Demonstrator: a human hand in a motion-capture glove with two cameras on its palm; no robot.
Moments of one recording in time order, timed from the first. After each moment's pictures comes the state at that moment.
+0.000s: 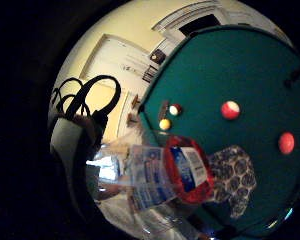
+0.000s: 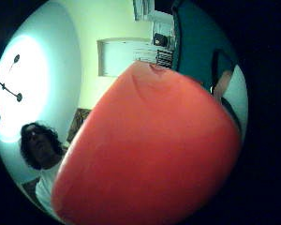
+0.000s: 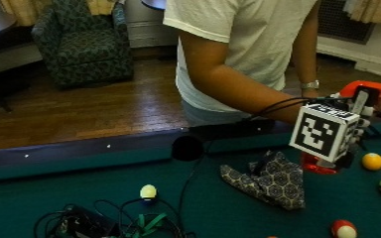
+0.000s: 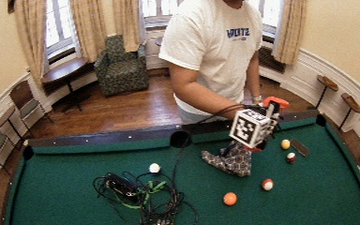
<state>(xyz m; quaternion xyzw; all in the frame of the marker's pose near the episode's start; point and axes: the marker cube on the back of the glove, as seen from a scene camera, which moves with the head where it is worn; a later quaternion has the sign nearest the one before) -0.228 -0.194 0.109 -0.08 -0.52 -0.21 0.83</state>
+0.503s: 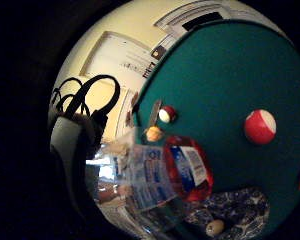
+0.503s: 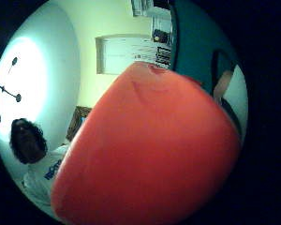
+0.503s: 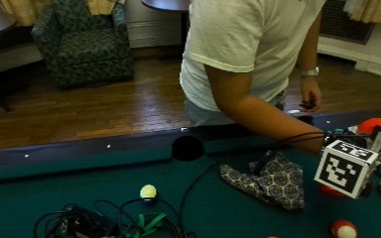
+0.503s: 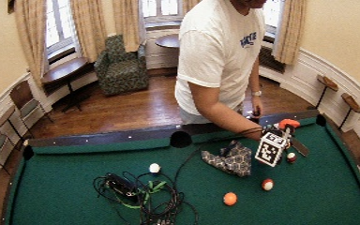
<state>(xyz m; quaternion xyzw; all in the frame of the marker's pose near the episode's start) -0.281 -0.230 0.214 -0.07 -0.52 -0.21 0.83</state>
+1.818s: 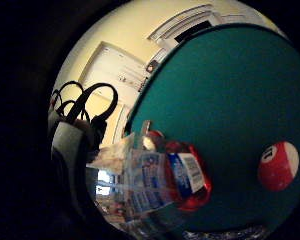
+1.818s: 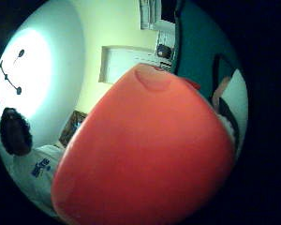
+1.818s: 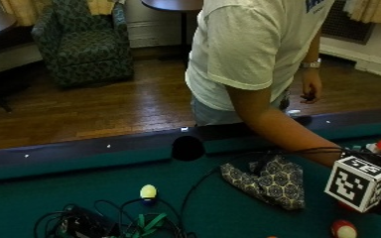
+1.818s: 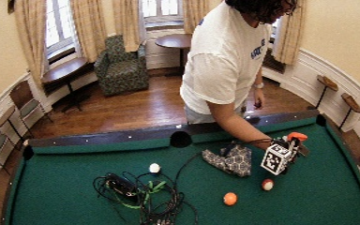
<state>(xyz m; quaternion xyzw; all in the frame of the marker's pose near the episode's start) -0.312 -0.264 0.263 0.00 -0.52 -0.18 0.83</state>
